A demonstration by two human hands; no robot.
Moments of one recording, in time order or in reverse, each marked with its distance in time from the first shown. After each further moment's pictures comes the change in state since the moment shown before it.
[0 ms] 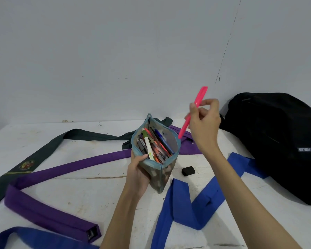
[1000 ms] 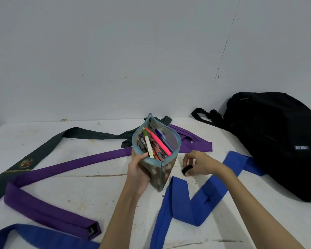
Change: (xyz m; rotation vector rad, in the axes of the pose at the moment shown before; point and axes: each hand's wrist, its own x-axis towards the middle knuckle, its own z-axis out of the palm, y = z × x) left_hand 0.000 -0.003 -0.002 -0.080 -0.078 0.025; right_hand -0.017 0.092 -0.044 -0.834 -1.078 0.271
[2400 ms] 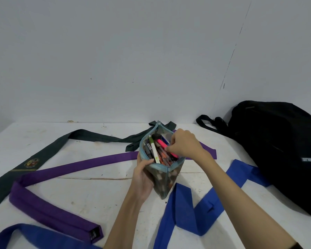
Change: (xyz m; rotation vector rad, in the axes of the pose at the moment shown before) left_hand -0.002 0.001 0.006 0.011 0.039 -0.023; right_hand 0.021 -0.095 -0.028 -0.159 0.329 0.005
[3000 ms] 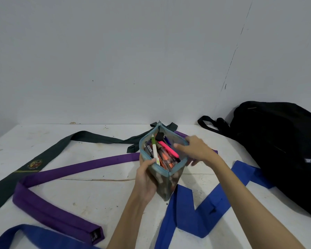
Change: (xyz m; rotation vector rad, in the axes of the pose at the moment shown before) left_hand -0.004 -0.002 0.012 -0.010 0.042 0.018; right_hand -0.013 0.031 -0.005 0.434 -0.143 0.137
